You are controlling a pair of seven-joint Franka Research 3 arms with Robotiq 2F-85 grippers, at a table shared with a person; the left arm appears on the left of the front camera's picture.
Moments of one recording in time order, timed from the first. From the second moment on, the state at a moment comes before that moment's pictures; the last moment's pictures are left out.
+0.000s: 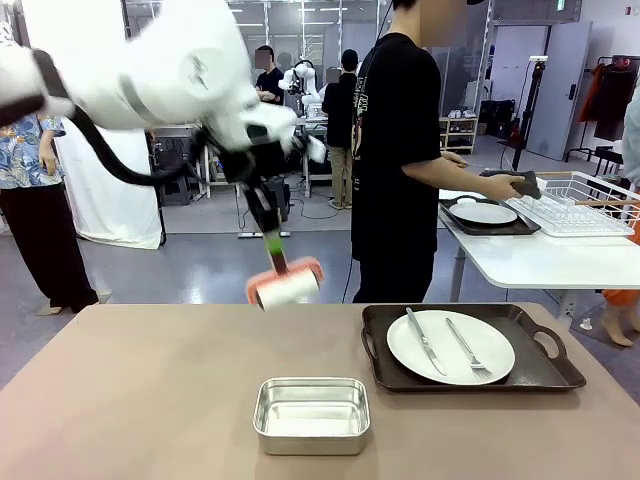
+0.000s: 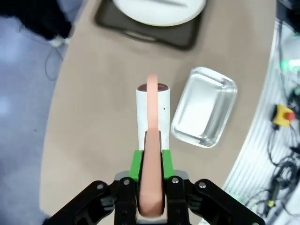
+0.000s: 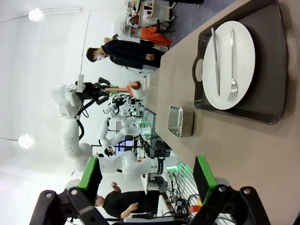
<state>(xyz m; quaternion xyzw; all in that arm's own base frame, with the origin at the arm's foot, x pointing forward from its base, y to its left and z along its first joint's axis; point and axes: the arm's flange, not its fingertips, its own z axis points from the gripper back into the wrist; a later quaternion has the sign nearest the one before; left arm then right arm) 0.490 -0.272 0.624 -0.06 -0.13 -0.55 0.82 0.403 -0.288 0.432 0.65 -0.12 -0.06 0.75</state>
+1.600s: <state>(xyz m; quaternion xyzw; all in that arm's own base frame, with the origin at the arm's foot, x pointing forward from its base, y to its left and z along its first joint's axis) 0.516 -0.160 0.534 -0.14 -0.08 -0.03 0.99 0.403 -0.288 0.432 0.65 -0.12 -0.06 0.75</state>
